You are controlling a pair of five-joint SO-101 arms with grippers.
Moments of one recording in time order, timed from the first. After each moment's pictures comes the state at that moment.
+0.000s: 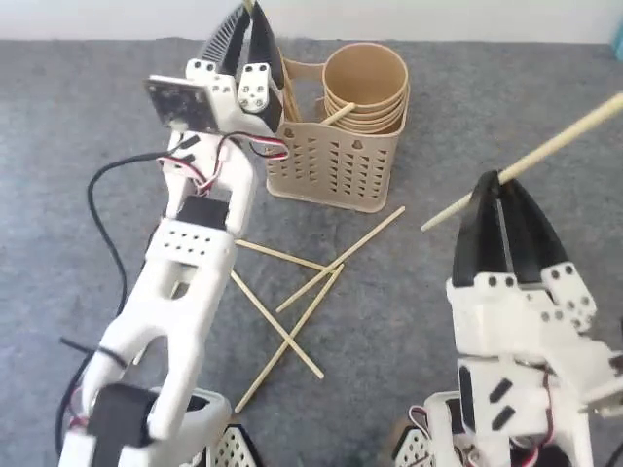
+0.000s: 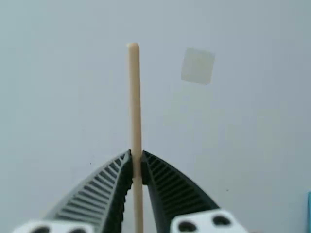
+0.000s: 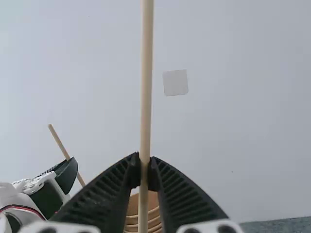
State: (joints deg) left arm 6.9 -15.8 34.6 -20.5 11.4; right arm -8.4 -96.8 49.4 38.9 -14.6
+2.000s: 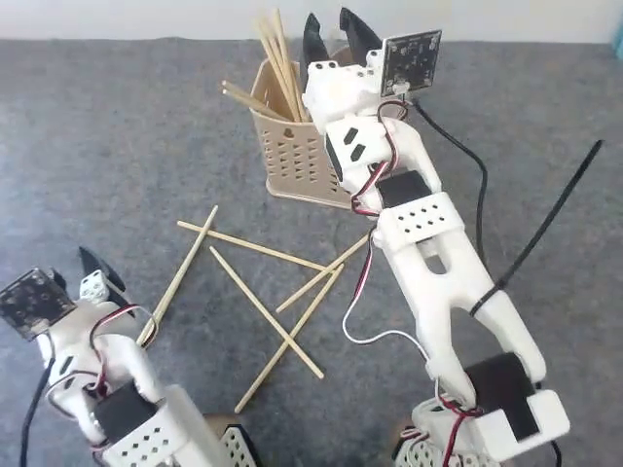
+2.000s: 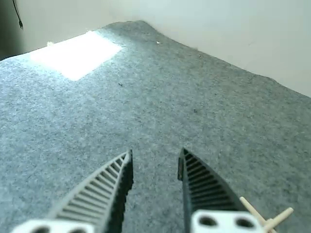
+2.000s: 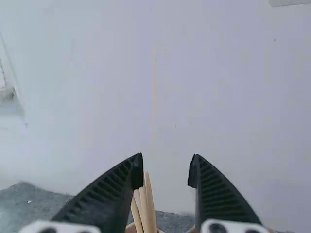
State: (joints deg) left arm -43.3 -103.3 89.1 49.7 11.2; right arm -25.0 -6.2 17.1 -9.1 -10.9
